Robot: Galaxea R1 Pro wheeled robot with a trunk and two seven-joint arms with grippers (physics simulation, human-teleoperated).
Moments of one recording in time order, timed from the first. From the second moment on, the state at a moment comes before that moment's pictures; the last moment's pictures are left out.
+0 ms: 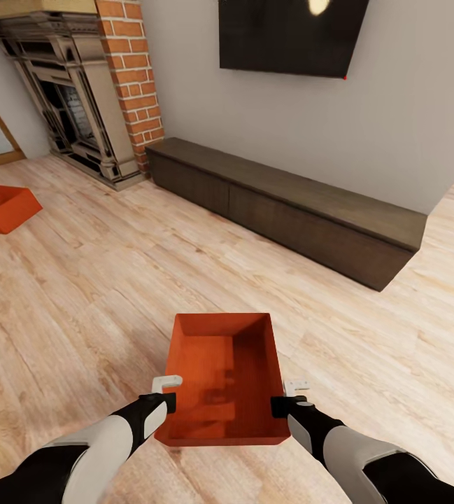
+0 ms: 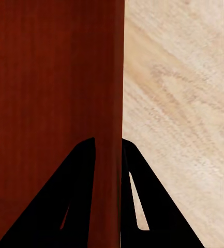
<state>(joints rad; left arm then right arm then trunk) -0.84 -0.11 0.06 -0.03 0.04 0.13 0.24 -0.80 0.10 0.22 -0.04 -0.18 0.03 -0.10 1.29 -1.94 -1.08</state>
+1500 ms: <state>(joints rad) -0.84 -0.11 0.06 -0.03 0.04 0.13 0.24 -0.80 0.10 0.22 -0.04 -0.19 0.02 -0.10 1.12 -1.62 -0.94</state>
